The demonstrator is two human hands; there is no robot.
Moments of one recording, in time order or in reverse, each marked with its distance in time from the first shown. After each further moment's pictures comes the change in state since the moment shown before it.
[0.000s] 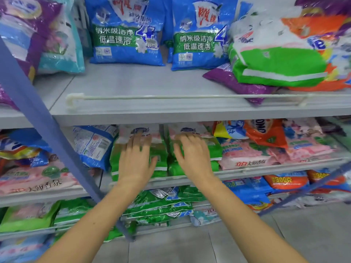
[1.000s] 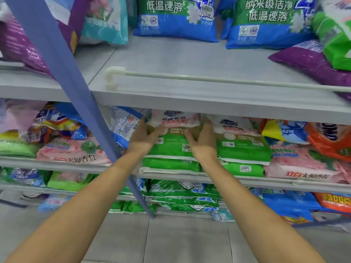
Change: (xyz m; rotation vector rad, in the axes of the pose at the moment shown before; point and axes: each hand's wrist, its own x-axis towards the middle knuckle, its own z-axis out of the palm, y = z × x) left_hand 0.037 -0.084 0.040 -0.773 -0.185 -0.639; right_hand 0.039 -0.026 0.095 0.526 -0.319 0.533
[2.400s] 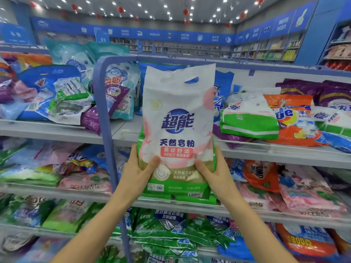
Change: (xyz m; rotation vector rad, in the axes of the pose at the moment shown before) left_hand -0.258 0.145 -0.055 -0.432 0.127 0.523; right_hand -0.176 -0.054 -0.230 0.462 -0.106 -0.509
